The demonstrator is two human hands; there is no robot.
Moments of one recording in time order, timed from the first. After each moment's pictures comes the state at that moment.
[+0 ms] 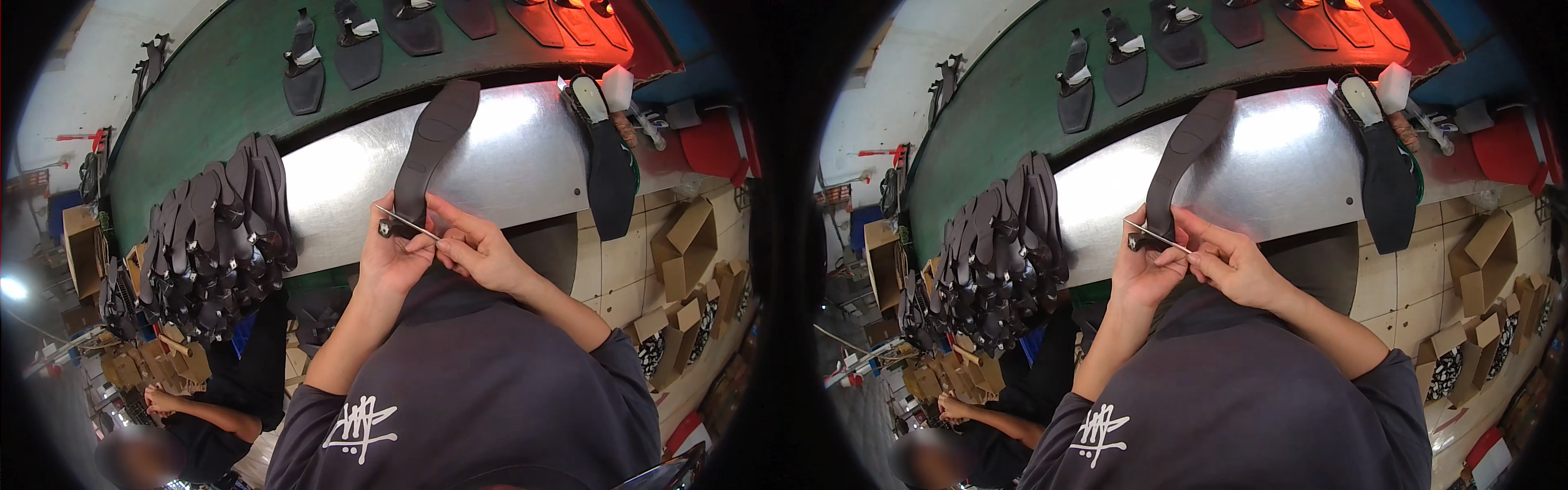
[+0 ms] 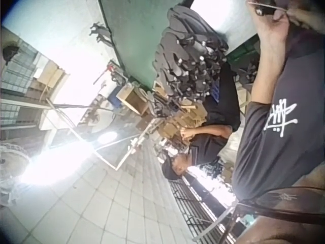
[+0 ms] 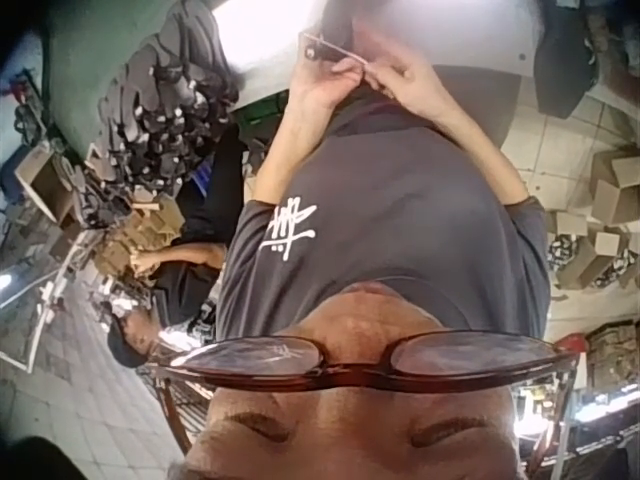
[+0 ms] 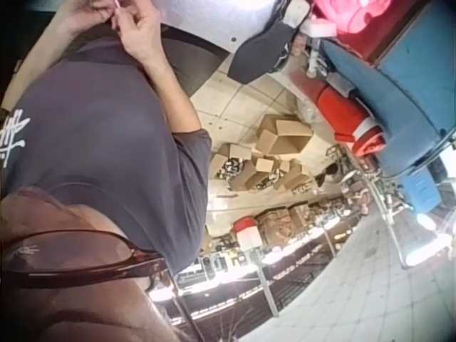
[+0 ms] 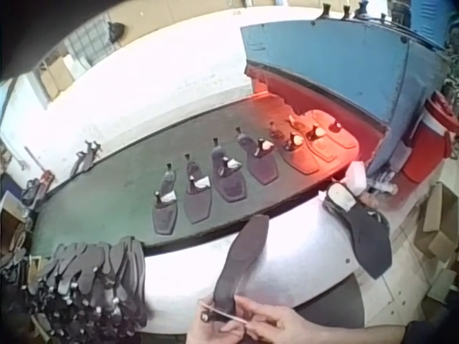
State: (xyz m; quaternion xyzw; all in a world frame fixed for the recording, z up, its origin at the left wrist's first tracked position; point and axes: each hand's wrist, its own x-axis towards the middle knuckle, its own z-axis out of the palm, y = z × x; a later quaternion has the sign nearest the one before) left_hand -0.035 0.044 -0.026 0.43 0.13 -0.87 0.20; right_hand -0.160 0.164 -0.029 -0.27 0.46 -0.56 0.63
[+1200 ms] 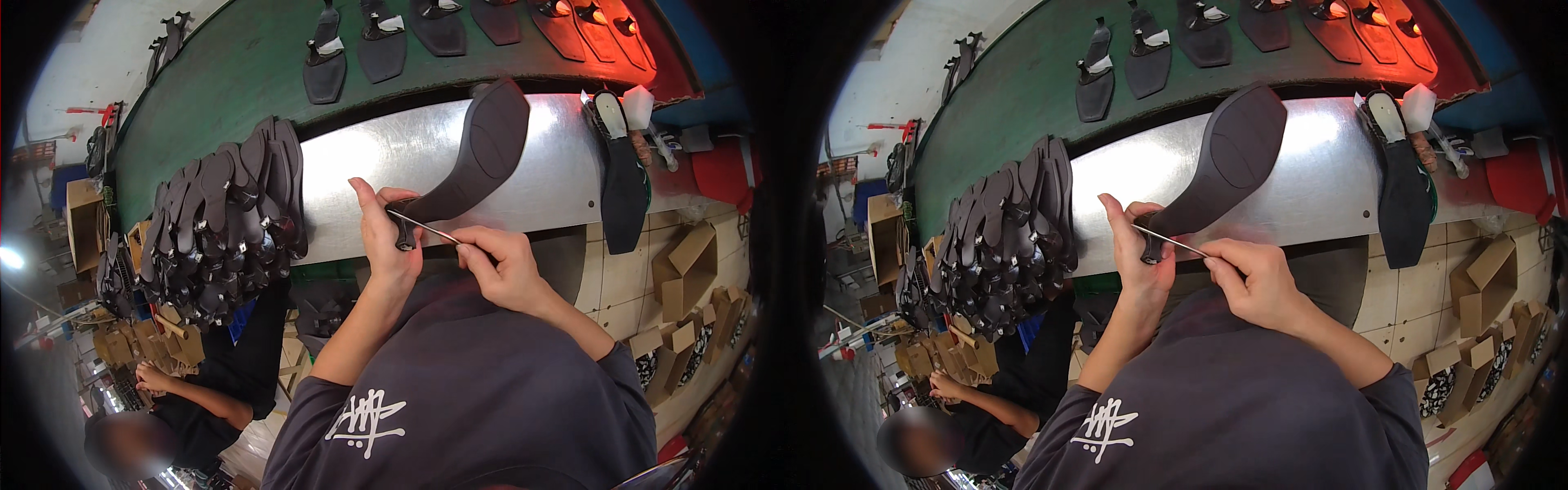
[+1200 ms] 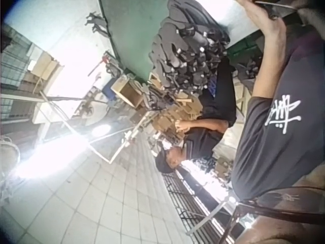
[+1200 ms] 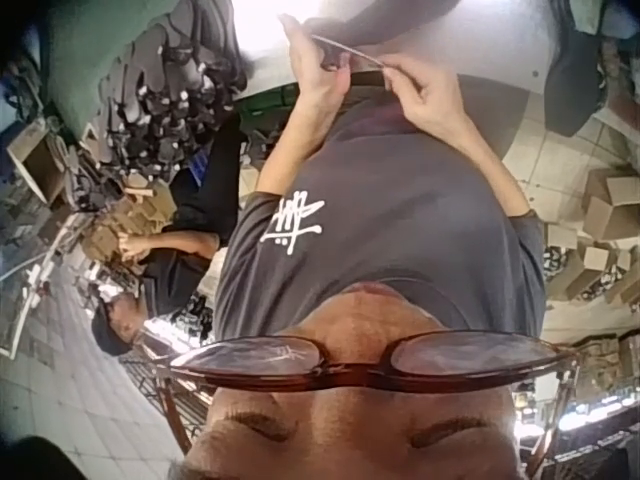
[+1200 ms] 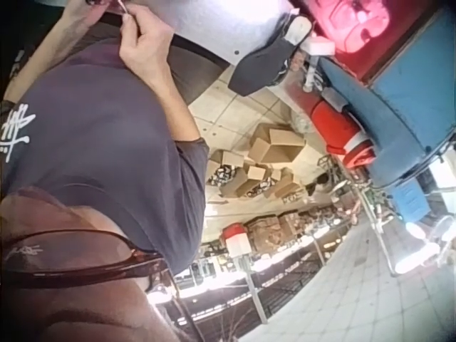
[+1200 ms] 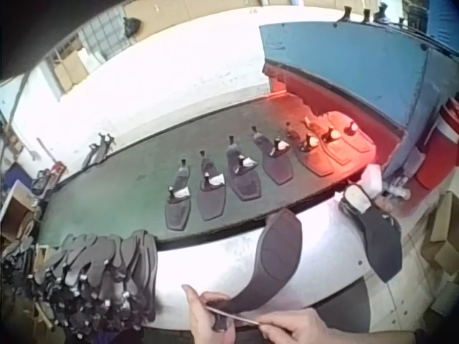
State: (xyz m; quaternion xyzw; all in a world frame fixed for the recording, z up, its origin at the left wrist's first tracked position) left_hand -0.037 0.046 -0.017 0.48 -0.29 -0.74 0.37; right_hand -0.155 0.166 -0.022 -0.42 0.58 -0.54 0.45
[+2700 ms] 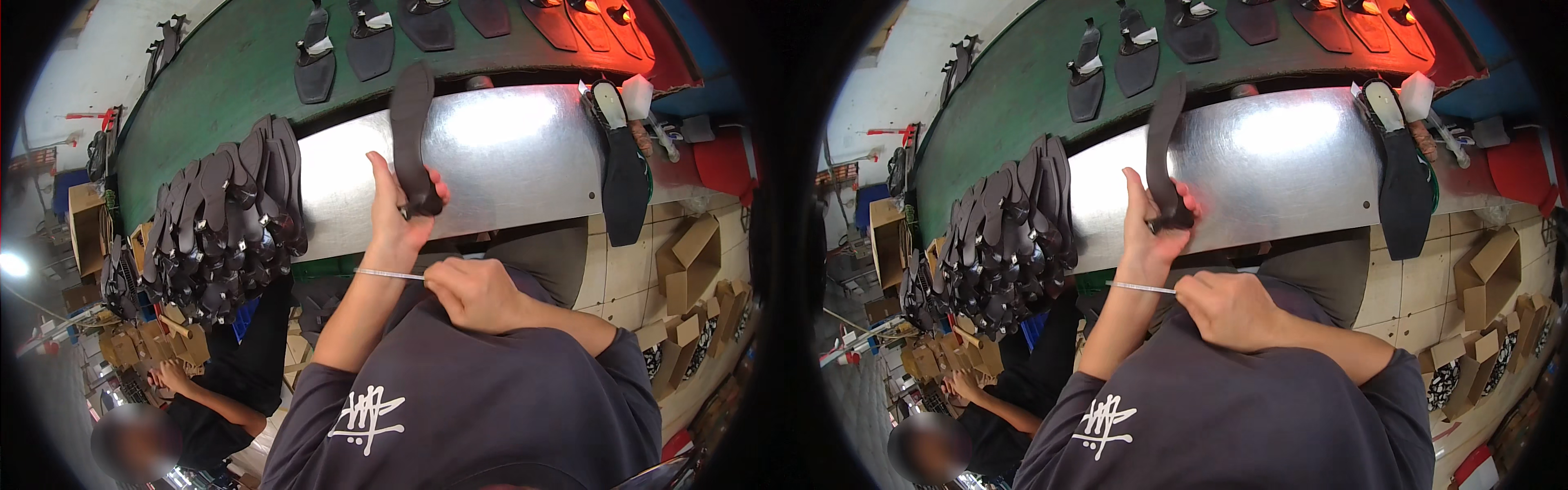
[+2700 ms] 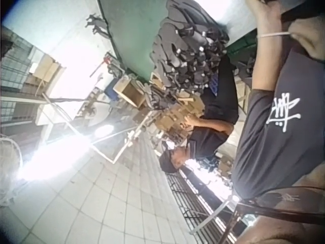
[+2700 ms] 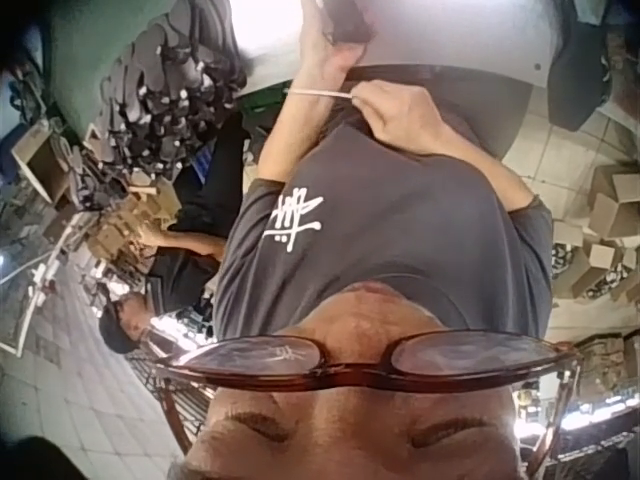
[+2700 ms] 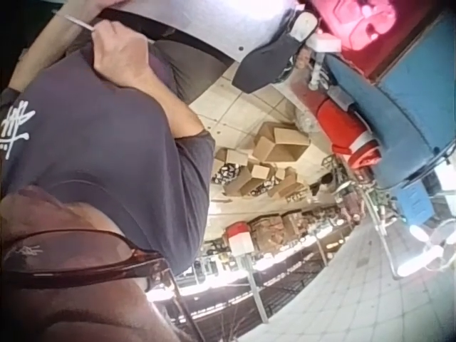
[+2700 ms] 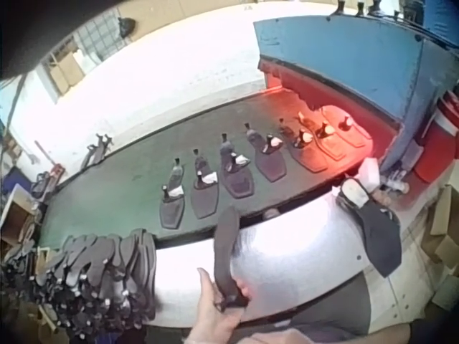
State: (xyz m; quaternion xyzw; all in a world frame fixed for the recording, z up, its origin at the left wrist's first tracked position) left_hand -0.050 0.018 -0.044 0.39 -0.15 -0.87 0.25; right_hand -0.125 0.173 -0.013 -0.62 0.59 -0.42 0.29
